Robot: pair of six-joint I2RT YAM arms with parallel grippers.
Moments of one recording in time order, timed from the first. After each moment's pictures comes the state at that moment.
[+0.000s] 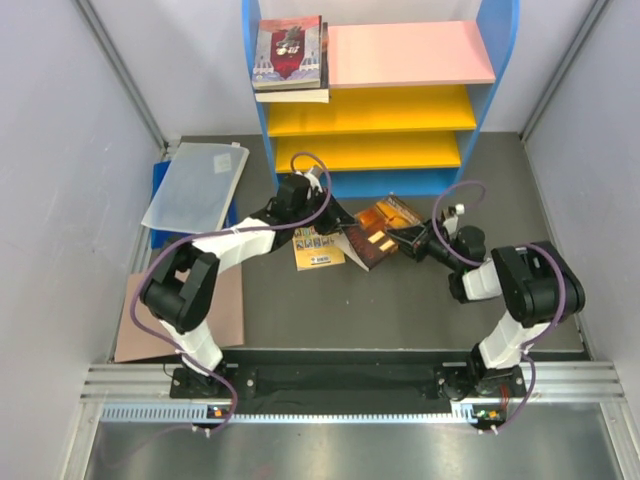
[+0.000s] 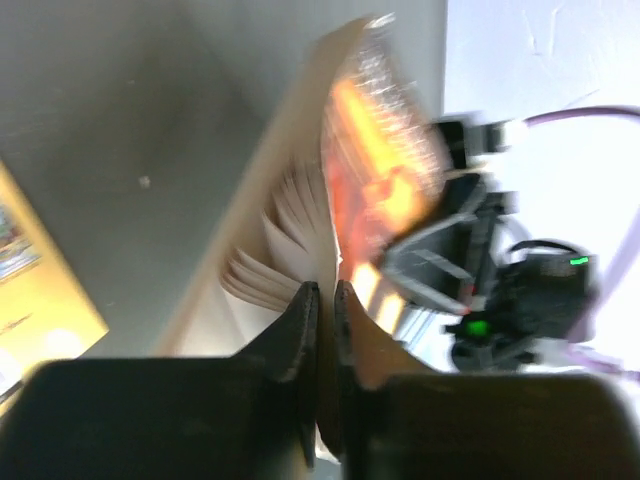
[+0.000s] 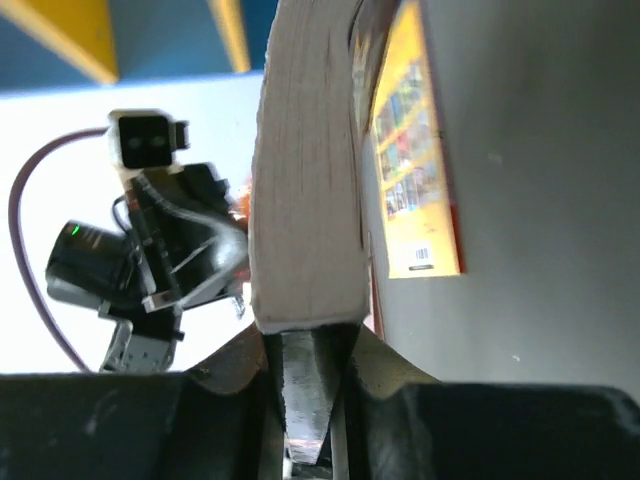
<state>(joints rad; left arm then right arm) -0.56 1.76 1.11 0.17 0.47 -1.02 0.17 1.71 0.35 1.22 -0.63 1.49</state>
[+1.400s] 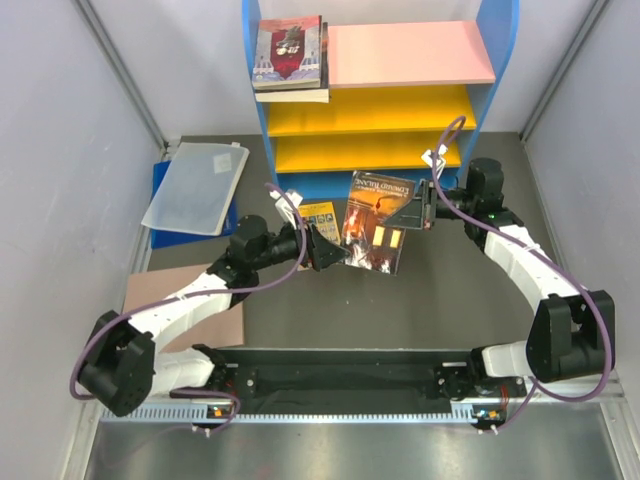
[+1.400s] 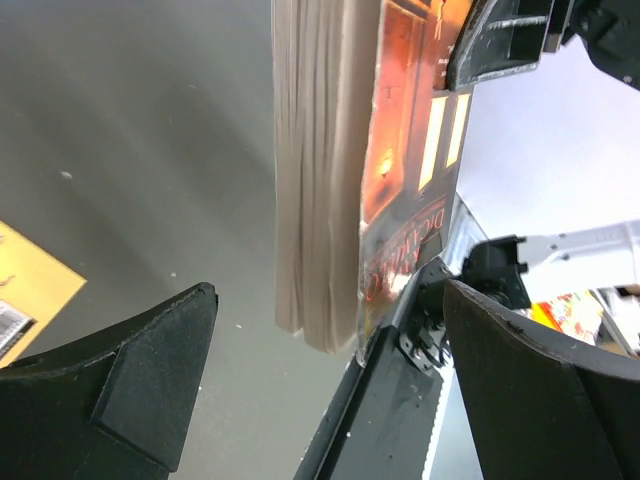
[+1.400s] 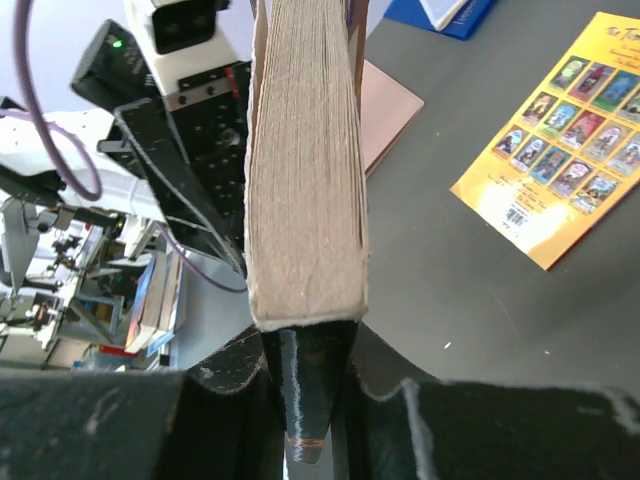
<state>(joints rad) -0.58 1.18 0.63 0.42 0.54 -0.68 0.15 1.34 0.94 0.06 -1.21 0.53</state>
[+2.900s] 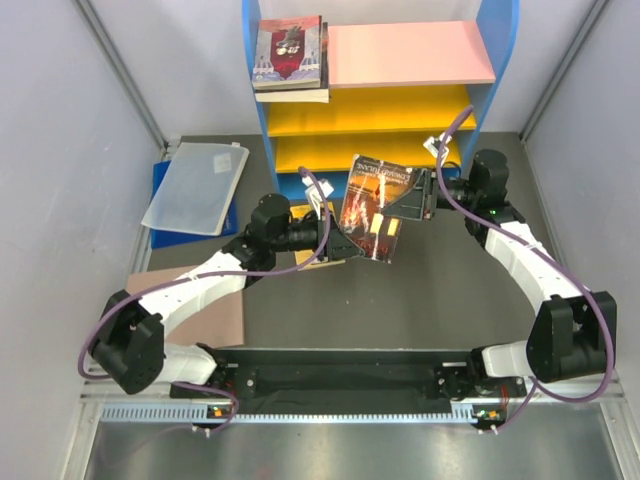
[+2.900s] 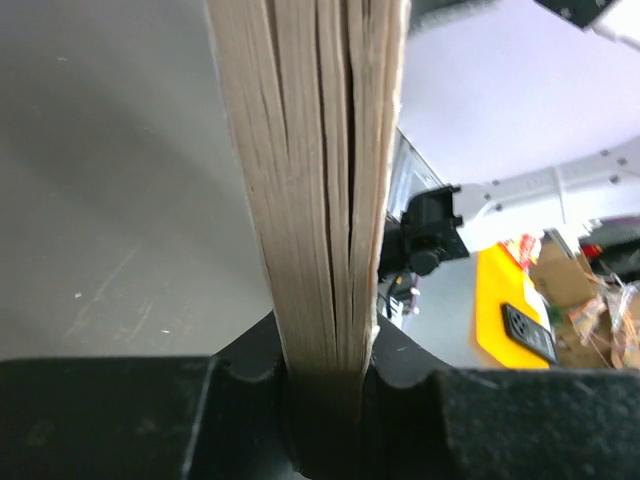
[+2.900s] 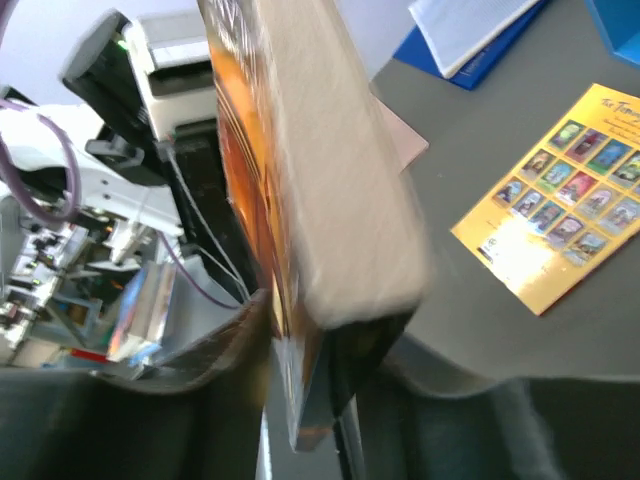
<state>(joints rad) -0.65 1.33 0.86 0.30 0.74 -0.66 0.17 1.34 0.99 0.17 -1.22 0.60</state>
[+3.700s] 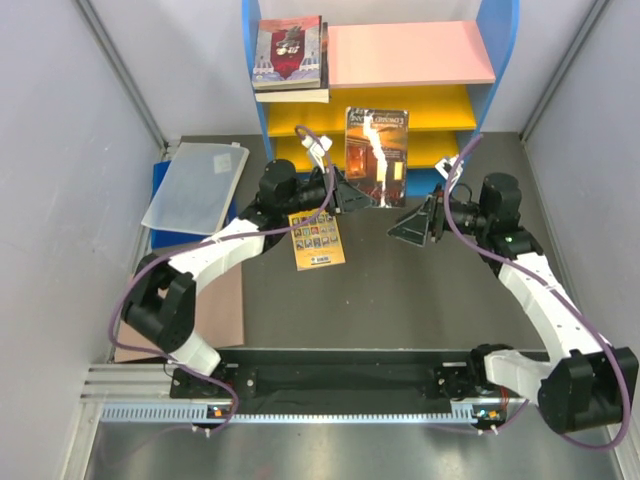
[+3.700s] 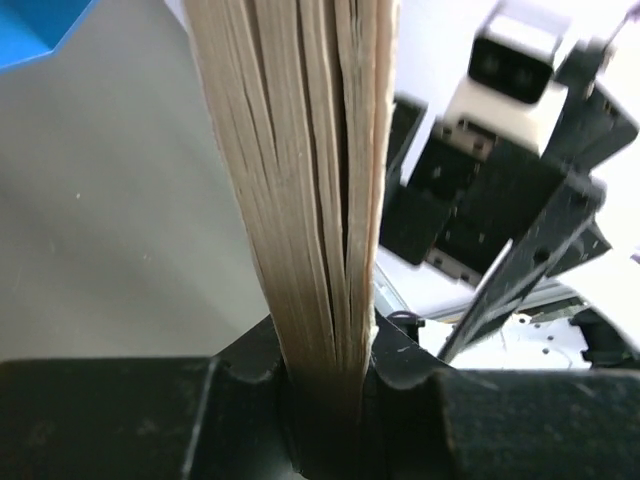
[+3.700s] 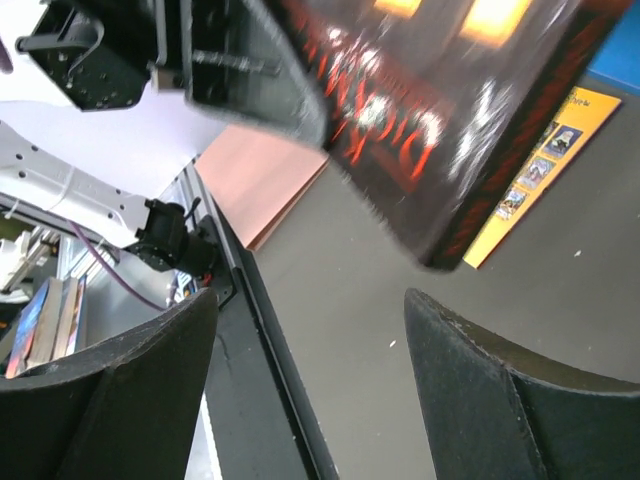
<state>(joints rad) -0.58 1.57 1.10 0.46 0.70 -0.91 0.17 1.10 0.88 -0.08 -1.02 0.37</state>
